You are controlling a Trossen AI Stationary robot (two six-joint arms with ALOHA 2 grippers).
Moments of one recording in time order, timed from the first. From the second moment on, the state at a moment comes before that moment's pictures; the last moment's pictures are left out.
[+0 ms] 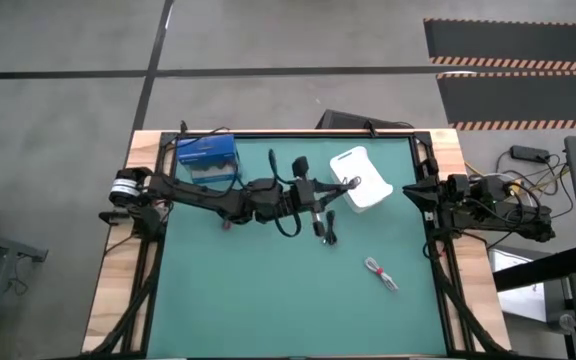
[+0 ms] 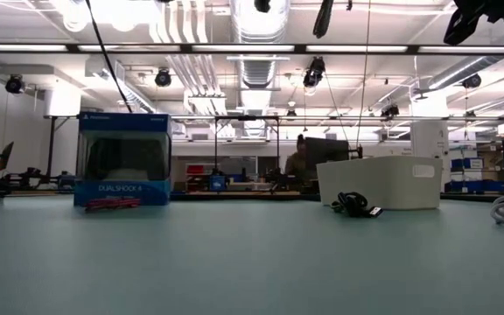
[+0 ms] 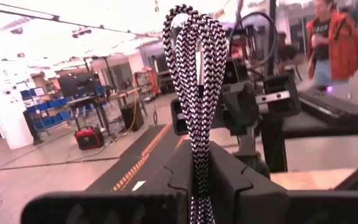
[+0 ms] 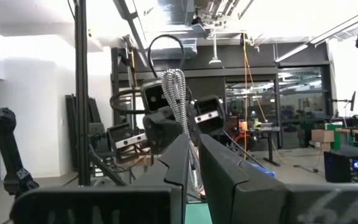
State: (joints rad) left arm -0.08 1.77 1.32 0.65 -0.31 0.26; right arm -0.08 0.05 0.26 0.17 -0.08 0.07
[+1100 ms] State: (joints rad) left arm -0.07 1.77 1.16 0.93 -0.32 0.14; right arm -0.08 0.05 0.26 0.17 -0.08 0.07
